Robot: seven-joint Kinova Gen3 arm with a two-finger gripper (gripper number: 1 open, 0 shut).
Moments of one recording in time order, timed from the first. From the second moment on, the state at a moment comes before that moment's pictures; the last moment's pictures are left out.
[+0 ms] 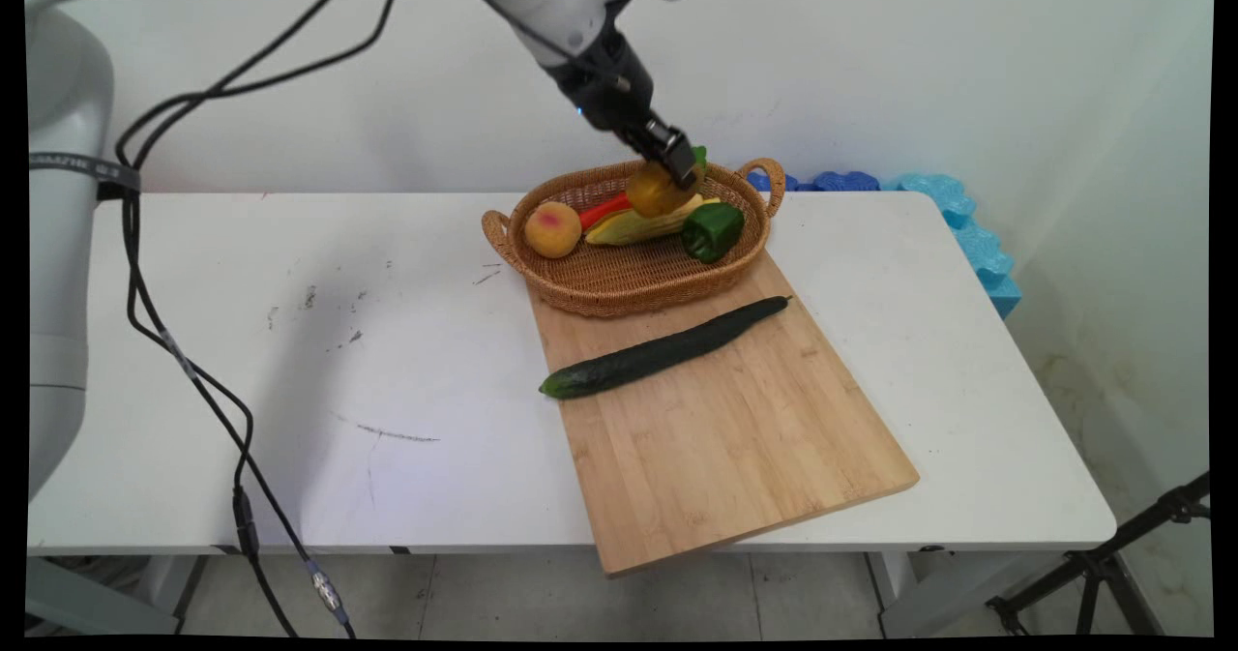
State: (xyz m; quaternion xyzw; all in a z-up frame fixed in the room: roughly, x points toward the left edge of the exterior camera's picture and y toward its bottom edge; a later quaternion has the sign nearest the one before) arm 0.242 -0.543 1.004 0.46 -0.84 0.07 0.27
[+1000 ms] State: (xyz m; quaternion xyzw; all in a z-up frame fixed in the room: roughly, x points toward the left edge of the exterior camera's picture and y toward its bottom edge) arm 0.135 -0.455 1.048 0.42 -0.85 0.05 0.31
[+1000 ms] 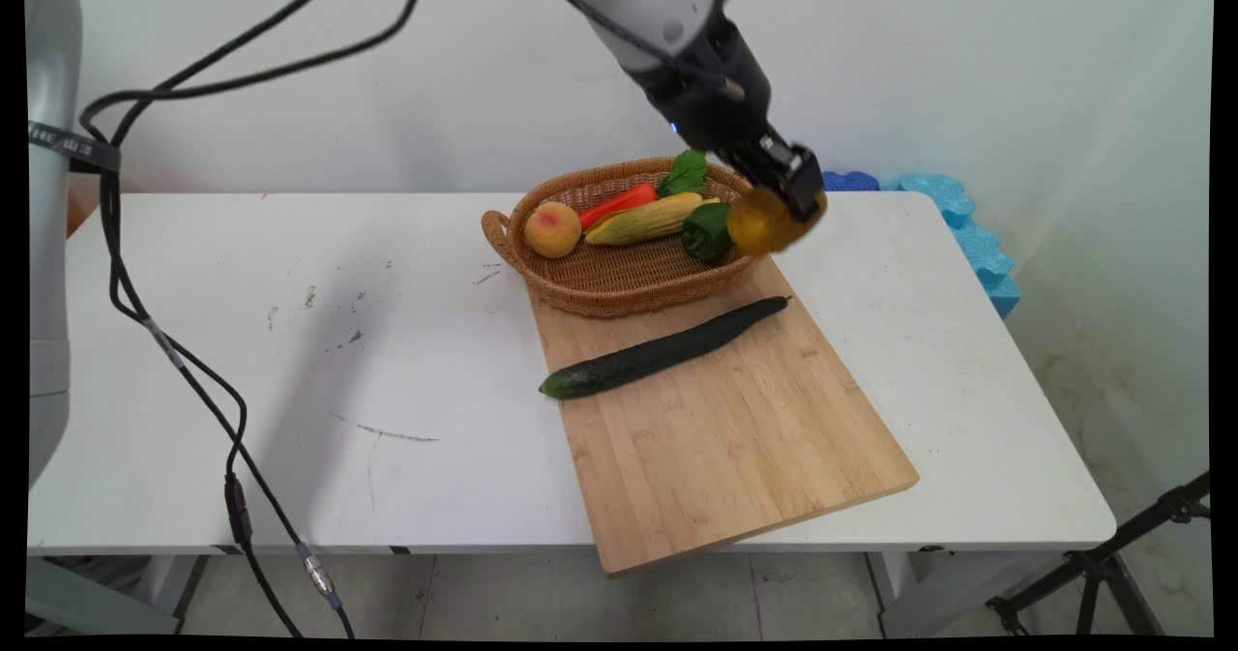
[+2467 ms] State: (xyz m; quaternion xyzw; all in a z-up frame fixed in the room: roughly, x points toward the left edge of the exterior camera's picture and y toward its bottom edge) arm 0.077 -0.432 0.869 0.40 -0.88 0.05 0.27
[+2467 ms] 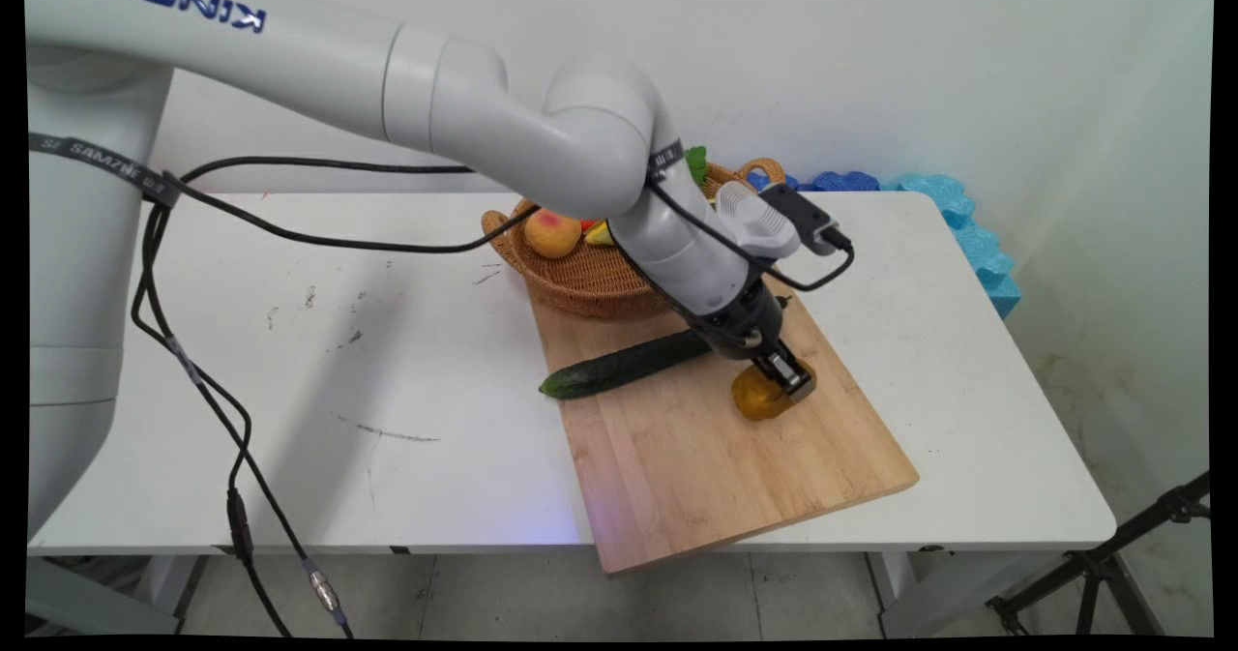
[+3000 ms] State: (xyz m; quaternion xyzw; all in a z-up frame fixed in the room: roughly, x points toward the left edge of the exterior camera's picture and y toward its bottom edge) arm 0.076 -0.435 0.844 0.39 -0.88 0.06 0.27
